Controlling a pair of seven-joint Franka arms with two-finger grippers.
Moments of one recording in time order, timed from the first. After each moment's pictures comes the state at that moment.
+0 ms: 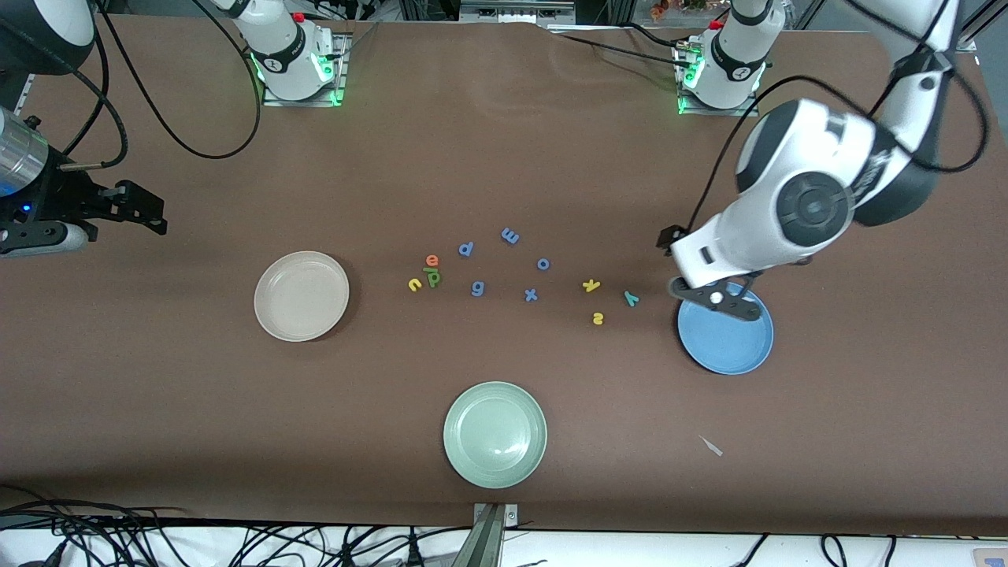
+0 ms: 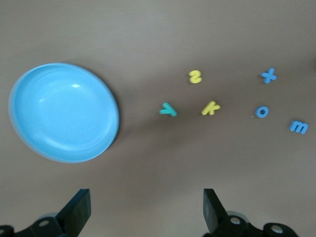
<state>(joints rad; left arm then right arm) -0.18 0.43 -0.21 -1.50 0.02 1.69 -0.03 0.01 0.11 0.03 -1.56 -0.02 1.68 -0.08</state>
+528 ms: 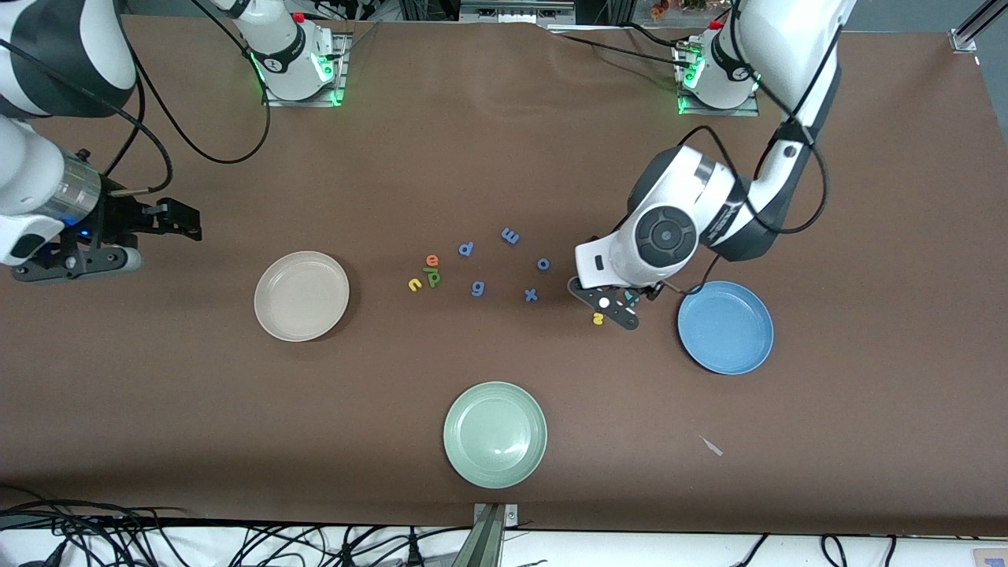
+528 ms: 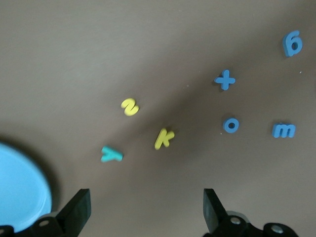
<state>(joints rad) -0.31 0.59 -0.21 -1.51 0.02 1.90 0.12 0.04 0.19 0.04 -1.56 -0.01 1.64 -0.08</state>
